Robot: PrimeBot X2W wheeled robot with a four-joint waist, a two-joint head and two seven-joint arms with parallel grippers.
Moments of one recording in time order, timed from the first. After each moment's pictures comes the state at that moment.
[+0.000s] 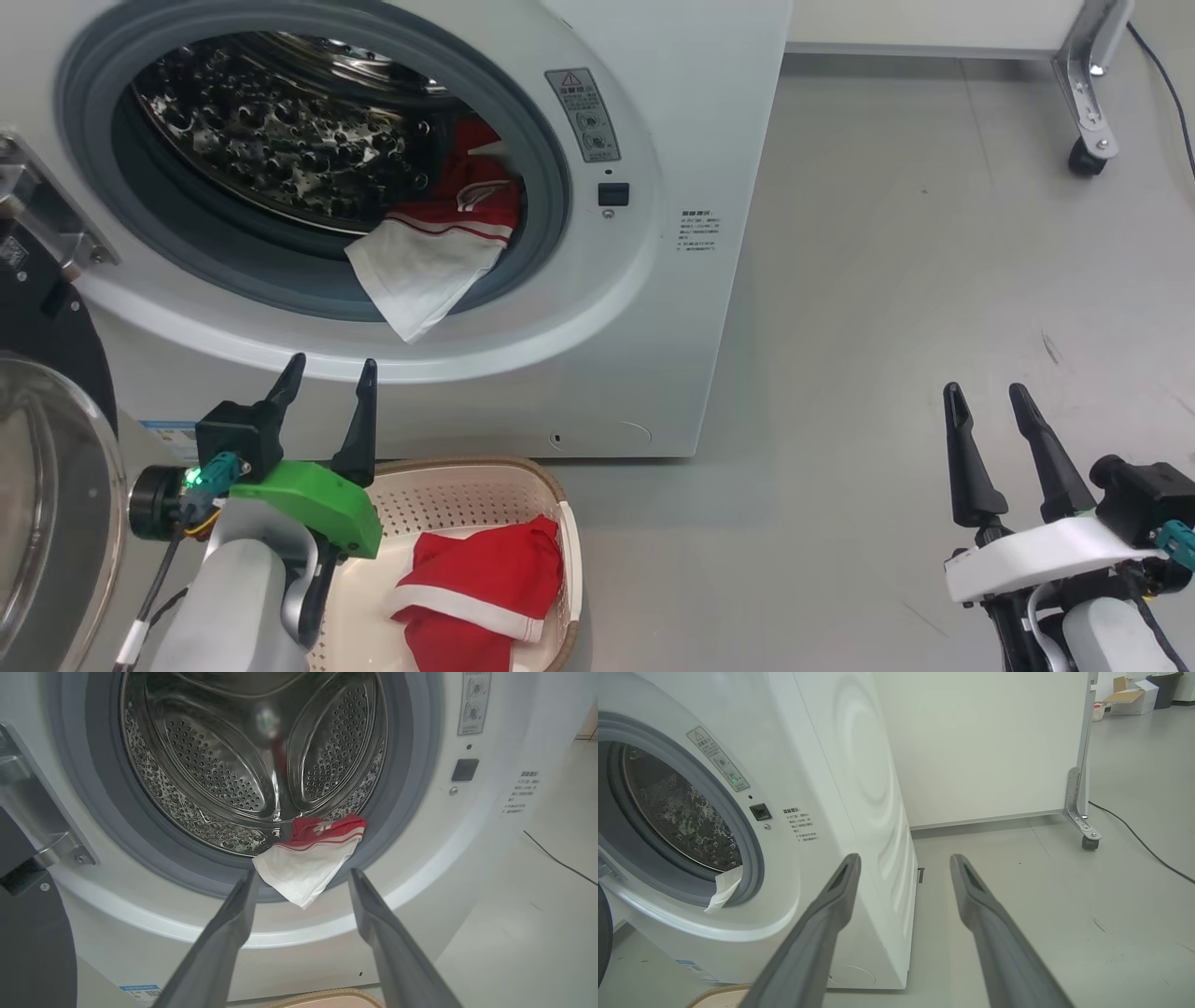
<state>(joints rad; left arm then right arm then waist) -0.38 0.05 -0.17 0.62 -0.29 -0.10 -0.25 -0.02 -0.19 0.17 0.16 0.54 0.12 -0.25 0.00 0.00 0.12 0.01</state>
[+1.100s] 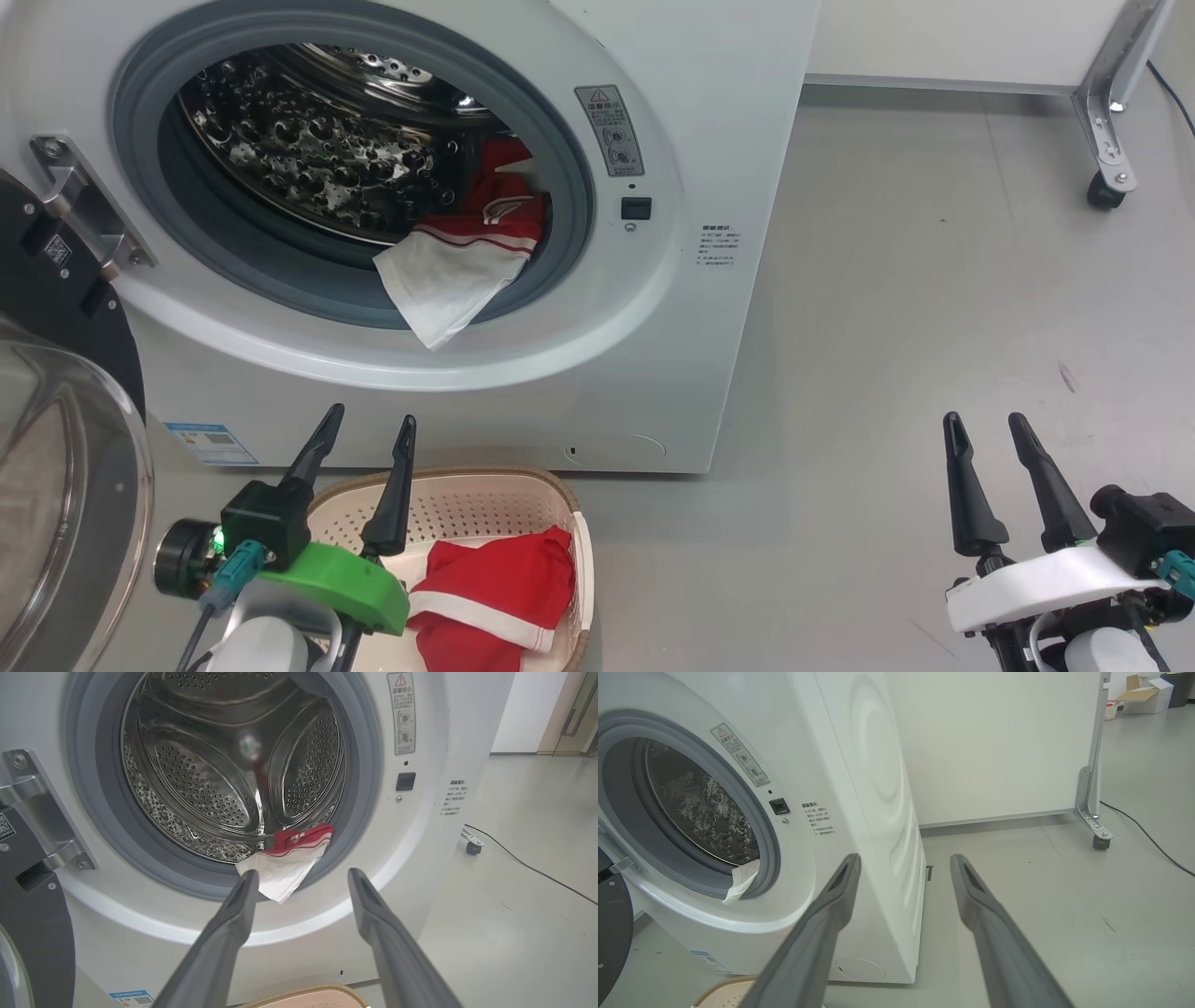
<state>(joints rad) -0.17 0.05 -0.20 0.34 -0.26 -0.11 -0.25 0.05 -0.19 0.17 0.12 0.54 0.12 -0.25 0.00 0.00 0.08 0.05</state>
